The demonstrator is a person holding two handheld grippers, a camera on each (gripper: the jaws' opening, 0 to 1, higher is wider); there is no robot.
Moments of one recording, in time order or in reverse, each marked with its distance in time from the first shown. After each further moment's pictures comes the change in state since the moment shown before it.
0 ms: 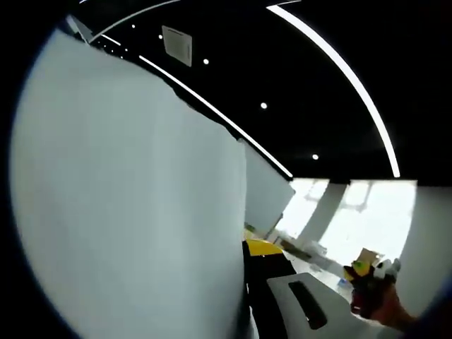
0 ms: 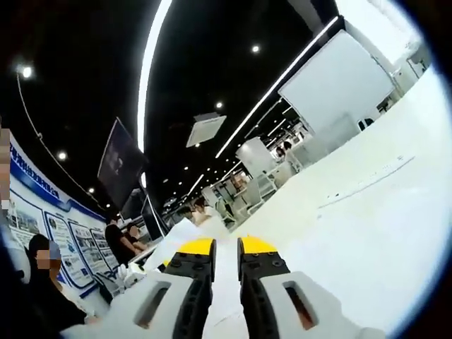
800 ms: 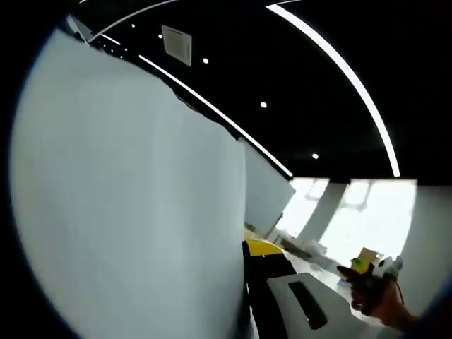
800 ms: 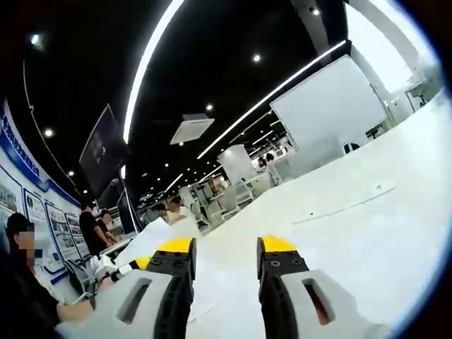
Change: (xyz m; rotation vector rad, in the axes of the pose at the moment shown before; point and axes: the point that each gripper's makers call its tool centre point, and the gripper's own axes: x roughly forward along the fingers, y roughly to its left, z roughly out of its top) left arm 0.000 -0.001 -0.001 0.000 0.006 0.000; right arm -0.004 -0.037 0.021 -0.129 -0.022 -0.138
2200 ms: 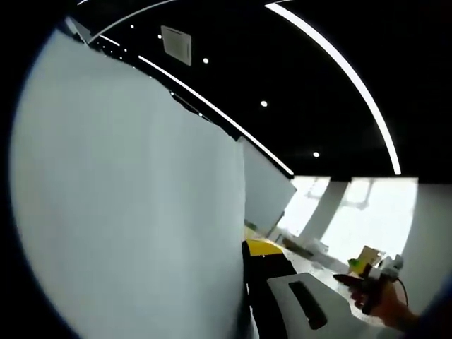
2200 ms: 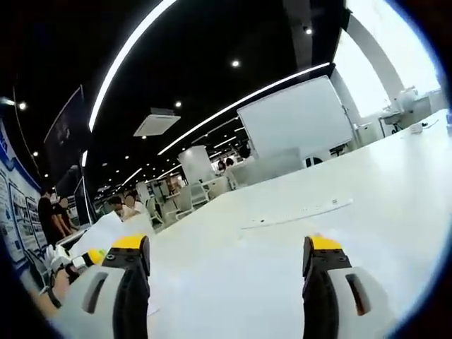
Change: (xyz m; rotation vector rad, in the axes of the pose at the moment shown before) left arm 0.000 0.002 -0.002 0.011 0.007 0.007; right arm -0.009 -0.043 -0.007 -0.109 -0.007 -0.275
